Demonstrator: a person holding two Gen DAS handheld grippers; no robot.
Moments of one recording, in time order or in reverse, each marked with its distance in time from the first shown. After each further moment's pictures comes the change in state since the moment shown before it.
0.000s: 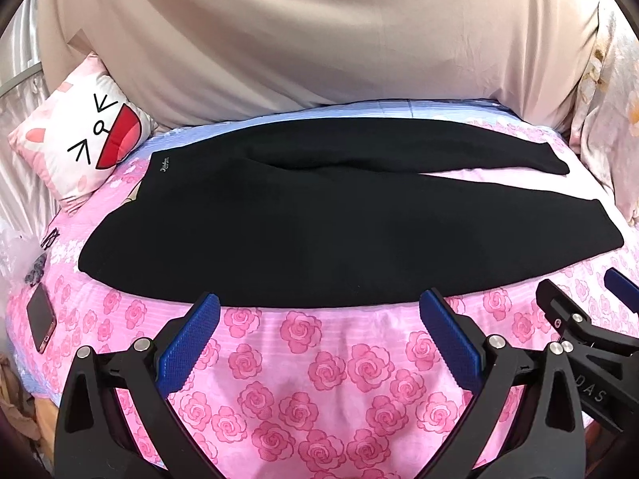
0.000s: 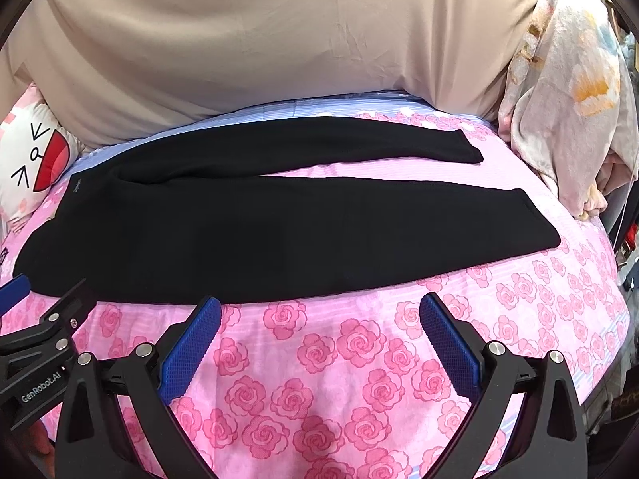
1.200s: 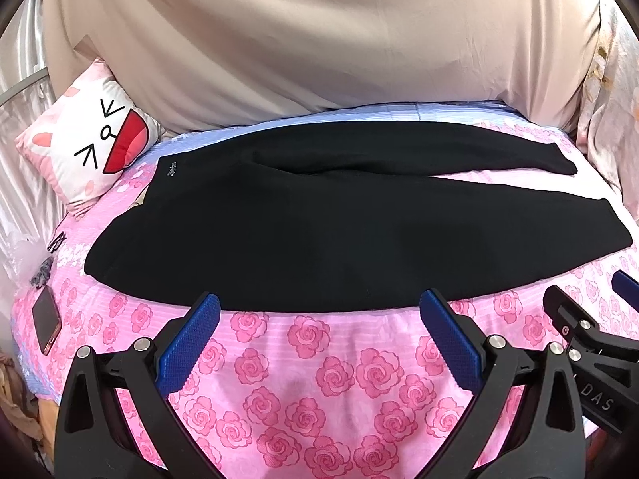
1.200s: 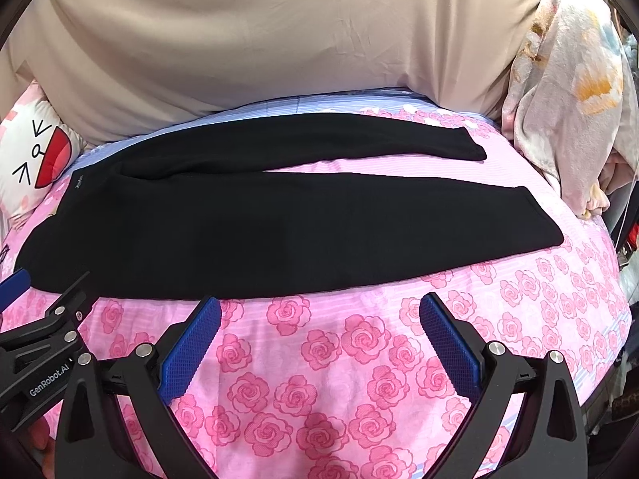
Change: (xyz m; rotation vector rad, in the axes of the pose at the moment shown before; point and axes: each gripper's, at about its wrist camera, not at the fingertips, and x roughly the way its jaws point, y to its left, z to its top) left arm 0.004 0.003 -0.004 0.005 -0.021 0.032; right arm 0.005 0.003 -0.003 -0.002 0.007 0.004
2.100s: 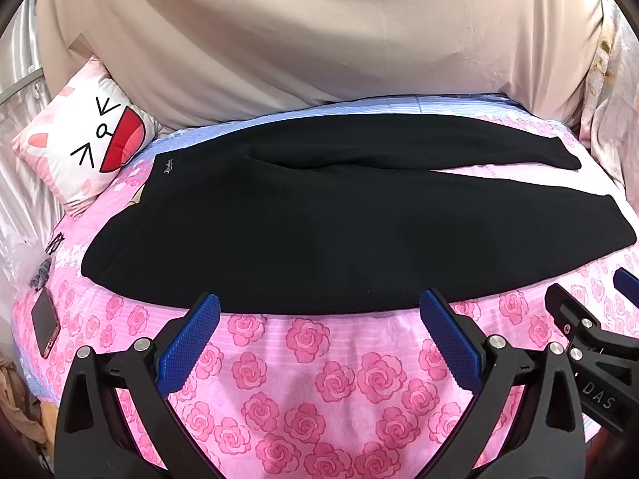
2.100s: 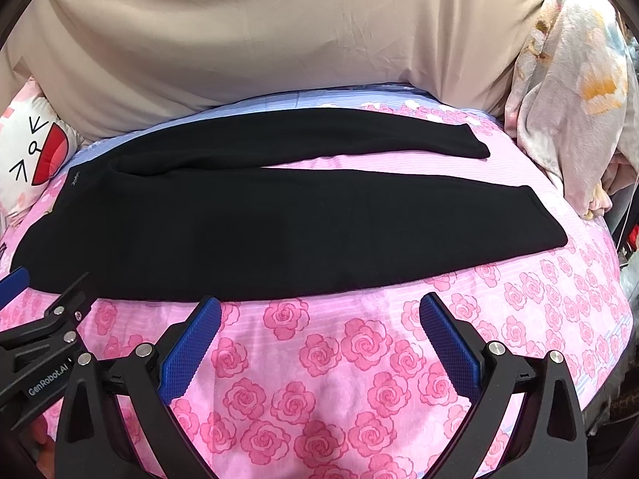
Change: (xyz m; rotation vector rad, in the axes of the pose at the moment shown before) left arm 0.012 -0.002 0.003 0.004 0.023 0.001; right arm 0.011 0.000 0.004 -0.007 0.021 -0.006
